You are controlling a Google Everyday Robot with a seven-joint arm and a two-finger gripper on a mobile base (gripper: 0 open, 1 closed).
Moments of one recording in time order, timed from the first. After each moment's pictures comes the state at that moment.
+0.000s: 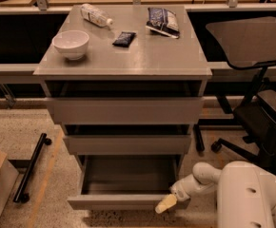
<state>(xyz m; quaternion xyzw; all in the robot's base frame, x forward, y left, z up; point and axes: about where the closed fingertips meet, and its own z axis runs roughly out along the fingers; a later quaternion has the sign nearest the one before) 0.508 -0.128 0.206 -0.36 0.85 0.37 0.09</state>
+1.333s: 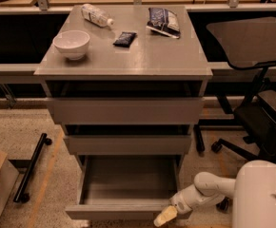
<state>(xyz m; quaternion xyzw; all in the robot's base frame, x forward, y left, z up) 0.447 -0.117 0.232 -0.34 0.86 0.38 0.08</state>
